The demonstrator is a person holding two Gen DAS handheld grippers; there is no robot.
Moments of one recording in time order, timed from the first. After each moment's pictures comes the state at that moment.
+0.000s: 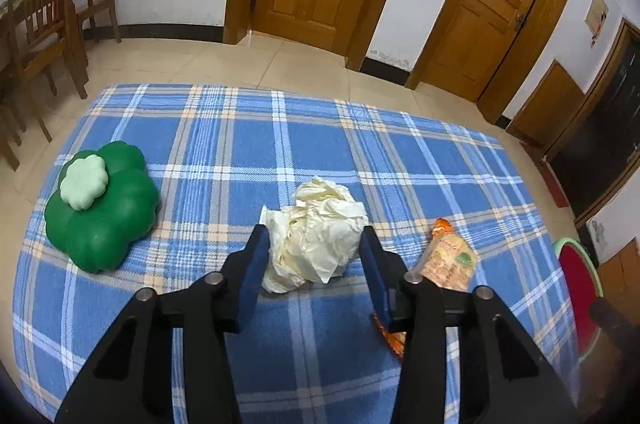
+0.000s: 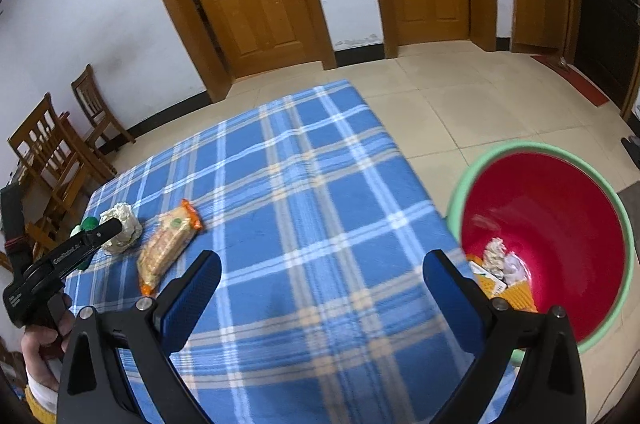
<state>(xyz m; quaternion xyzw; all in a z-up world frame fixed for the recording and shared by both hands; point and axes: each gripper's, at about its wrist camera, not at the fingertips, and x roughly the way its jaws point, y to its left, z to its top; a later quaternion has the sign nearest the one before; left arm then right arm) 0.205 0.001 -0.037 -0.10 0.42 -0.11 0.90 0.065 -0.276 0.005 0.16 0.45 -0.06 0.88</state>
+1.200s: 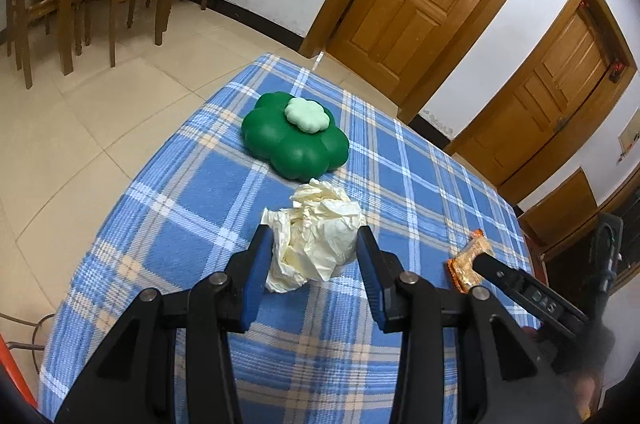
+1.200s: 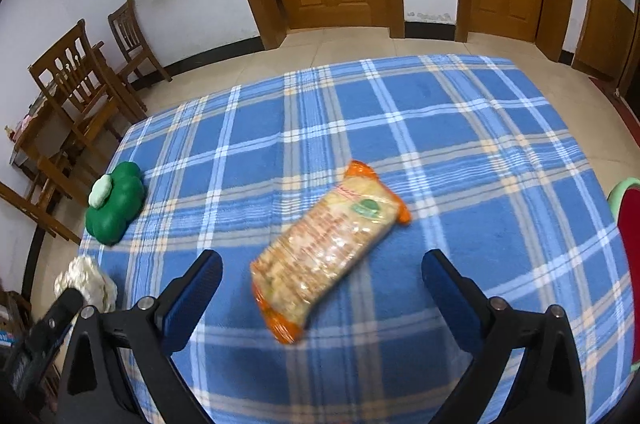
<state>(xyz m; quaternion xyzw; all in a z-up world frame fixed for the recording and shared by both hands) 0.107 0.123 -0.042 -0.25 0.38 0.00 0.89 0.150 -0.119 -0.036 0.11 0.51 0.02 0.86</state>
